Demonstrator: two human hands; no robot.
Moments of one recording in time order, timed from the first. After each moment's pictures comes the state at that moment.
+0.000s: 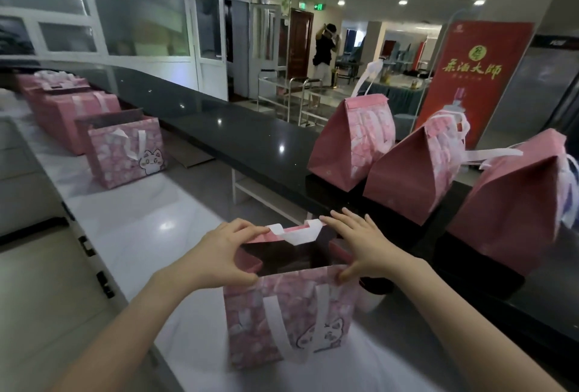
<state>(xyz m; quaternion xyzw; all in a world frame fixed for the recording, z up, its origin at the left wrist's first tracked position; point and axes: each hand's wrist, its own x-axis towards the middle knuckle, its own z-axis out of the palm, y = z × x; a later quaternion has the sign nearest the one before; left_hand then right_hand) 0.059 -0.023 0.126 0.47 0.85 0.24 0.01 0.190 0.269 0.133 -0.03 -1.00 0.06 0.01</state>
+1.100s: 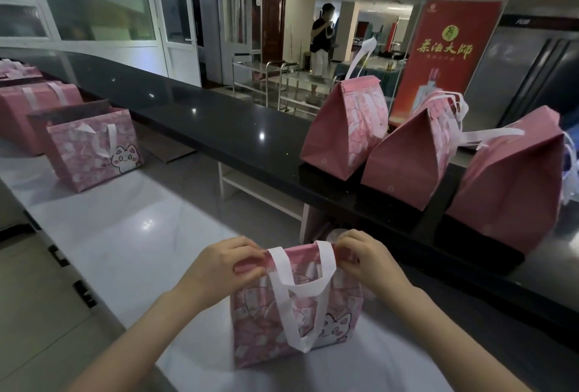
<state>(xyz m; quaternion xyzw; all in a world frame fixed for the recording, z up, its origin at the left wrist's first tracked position) 0.037 -0.021 0.084 0.57 0.76 0.31 -0.08 0.204 0.237 0.088 -0.10 -0.96 0.16 0.20</state>
